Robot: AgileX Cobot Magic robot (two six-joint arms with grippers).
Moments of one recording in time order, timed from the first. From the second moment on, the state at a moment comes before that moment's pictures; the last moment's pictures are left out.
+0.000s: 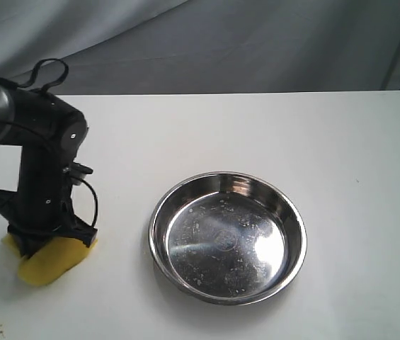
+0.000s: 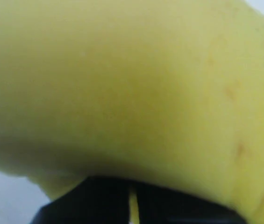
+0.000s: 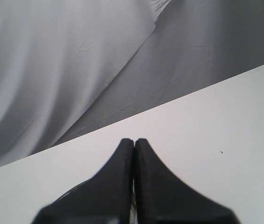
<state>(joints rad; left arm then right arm) -0.38 2.07 -1.20 0.24 1.16 -0.30 0.05 0.00 0.00 0.68 0.18 -0.21</state>
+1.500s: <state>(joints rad) -0.20 2.14 -1.31 -0.22 1.13 -0.08 0.05 0.00 0.00 0.68 0.18 -0.21</state>
